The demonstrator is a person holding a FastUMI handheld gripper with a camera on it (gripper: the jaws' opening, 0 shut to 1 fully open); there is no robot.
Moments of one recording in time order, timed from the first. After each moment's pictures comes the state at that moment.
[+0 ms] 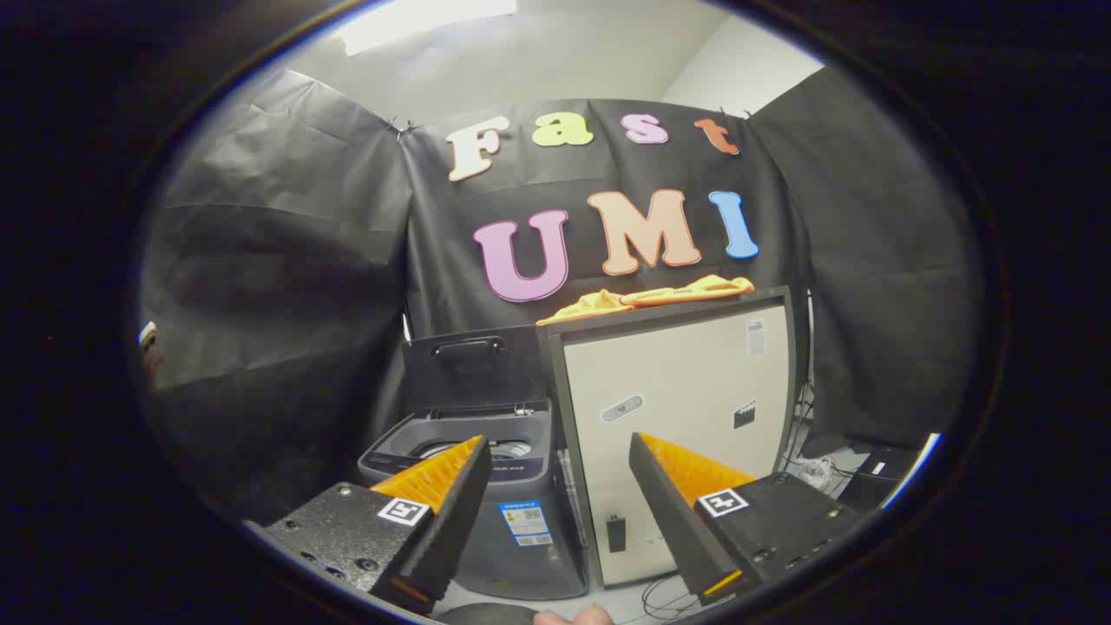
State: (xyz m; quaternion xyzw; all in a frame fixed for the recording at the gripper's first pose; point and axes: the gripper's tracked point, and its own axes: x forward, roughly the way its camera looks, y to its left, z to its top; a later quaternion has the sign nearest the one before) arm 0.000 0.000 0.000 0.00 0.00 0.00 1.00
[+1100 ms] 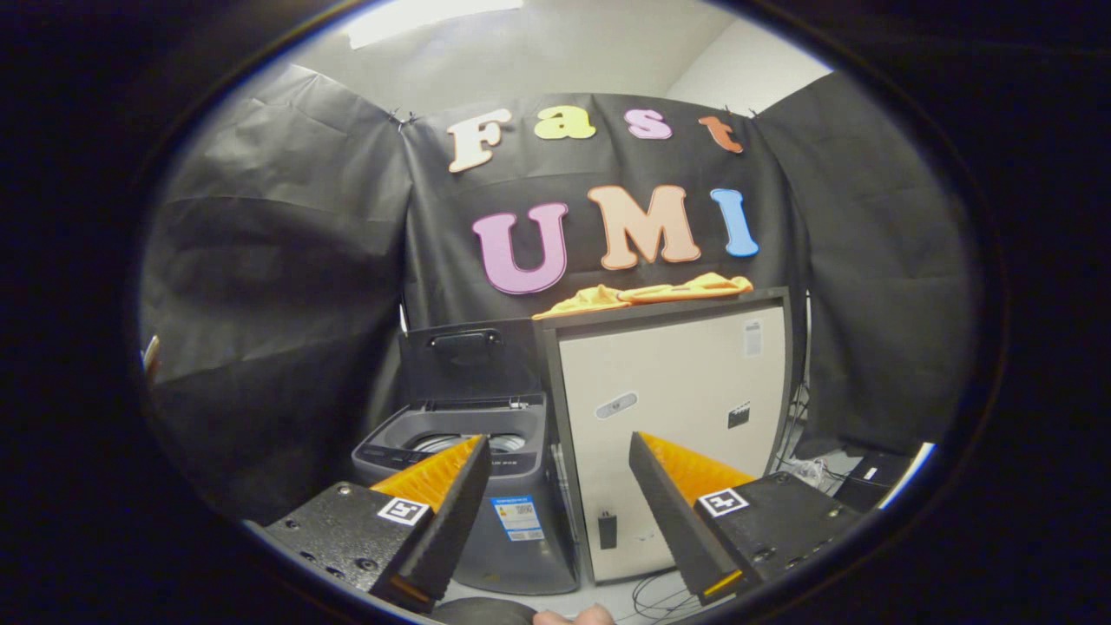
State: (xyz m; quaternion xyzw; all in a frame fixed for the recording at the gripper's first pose) arm 0.002 -0.006 0.008 -0.01 0.01 0.00 1.00
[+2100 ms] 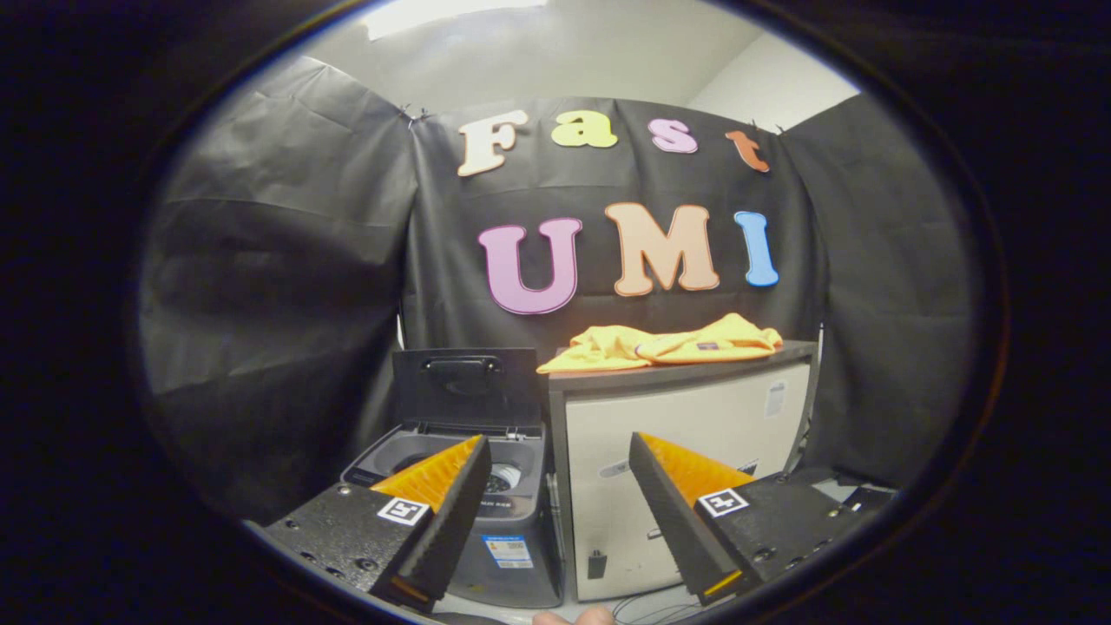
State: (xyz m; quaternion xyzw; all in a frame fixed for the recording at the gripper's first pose) arm 0.064 0.000 0.071 -0.05 0.00 0.00 1.00
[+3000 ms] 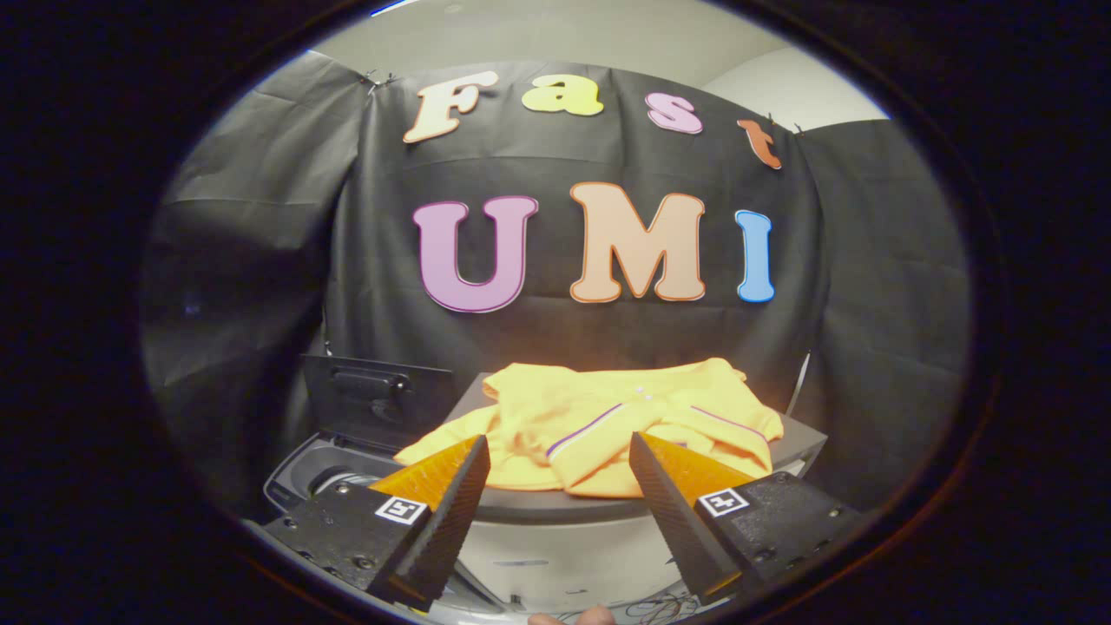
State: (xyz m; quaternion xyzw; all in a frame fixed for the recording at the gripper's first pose) arm 0.226 -0.099 0.134 -0.09 0.06 -0.05 0.99
